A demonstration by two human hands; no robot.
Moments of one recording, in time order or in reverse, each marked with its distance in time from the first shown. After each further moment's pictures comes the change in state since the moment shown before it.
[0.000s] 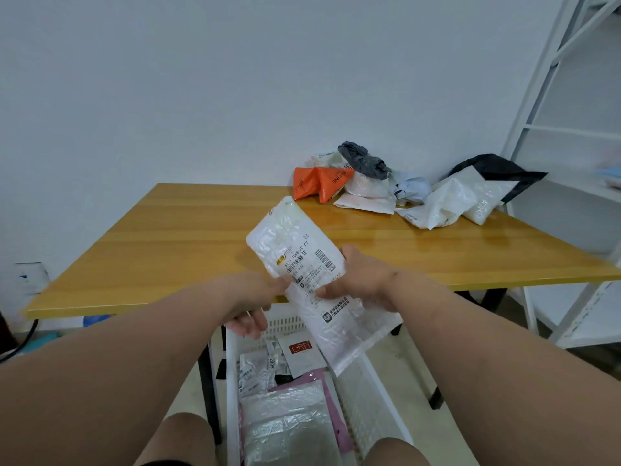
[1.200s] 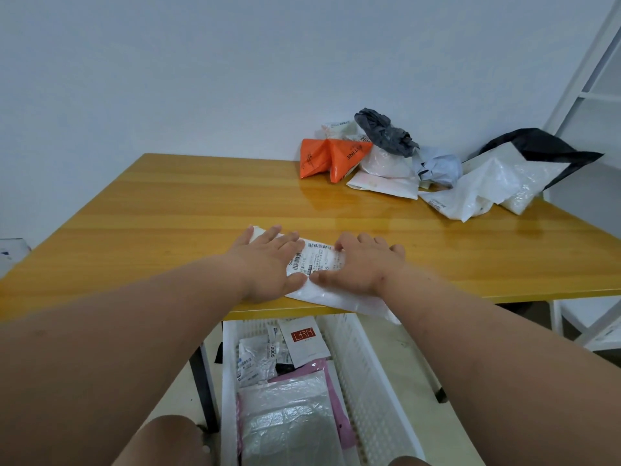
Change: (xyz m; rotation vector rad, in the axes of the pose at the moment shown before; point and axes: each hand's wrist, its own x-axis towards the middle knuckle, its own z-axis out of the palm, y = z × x) left_hand 0.083 0.025 -0.021 0.958 0.212 0.472; right_hand 0.088 0.008 0.000 -0.789 0.173 0.035
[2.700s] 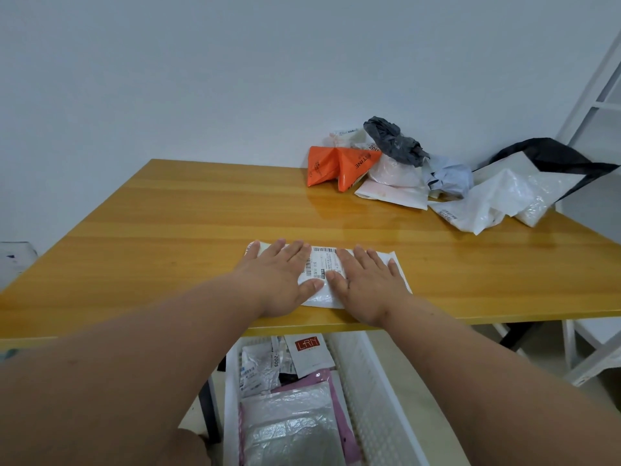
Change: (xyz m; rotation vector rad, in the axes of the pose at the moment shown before) left_hand 0.014 0.000 0.009 -0.053 0.005 -0.061; right_hand 0.014 0.005 0.030 0.055 -0.004 -0.077
